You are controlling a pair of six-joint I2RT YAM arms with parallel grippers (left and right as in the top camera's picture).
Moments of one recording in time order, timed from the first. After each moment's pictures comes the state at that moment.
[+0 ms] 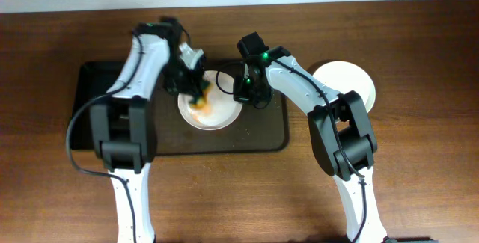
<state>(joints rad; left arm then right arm) -0.12 2.36 2.07 -1.33 0.42 0.12 0.46 2.33 1.84 -0.86 -0.30 0.54</state>
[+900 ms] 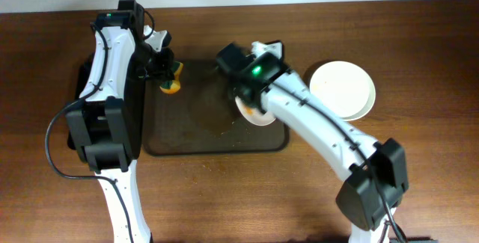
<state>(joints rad) 0.02 2.36 2.16 -1.32 0.34 0.07 0.69 1.96 1.82 -1.31 0.73 0.63</state>
